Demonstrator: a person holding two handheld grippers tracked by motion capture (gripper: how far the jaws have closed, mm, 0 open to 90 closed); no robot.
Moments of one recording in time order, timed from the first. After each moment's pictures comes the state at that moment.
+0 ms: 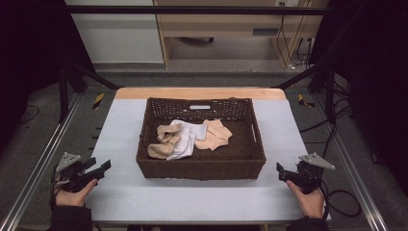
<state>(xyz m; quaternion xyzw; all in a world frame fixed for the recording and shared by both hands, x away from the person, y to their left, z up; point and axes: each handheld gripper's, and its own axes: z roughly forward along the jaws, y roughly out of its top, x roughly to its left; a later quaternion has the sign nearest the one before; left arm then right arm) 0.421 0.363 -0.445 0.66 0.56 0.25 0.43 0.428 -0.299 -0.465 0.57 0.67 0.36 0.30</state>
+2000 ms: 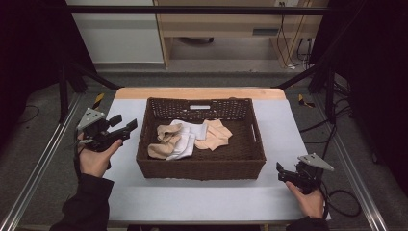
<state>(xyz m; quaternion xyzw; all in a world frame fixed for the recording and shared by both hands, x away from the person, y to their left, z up) 0.480 0.271 -0.336 0.67 0.47 0.27 0.51 0.427 -0.296 -0.465 0.56 0.67 0.36 0.32</state>
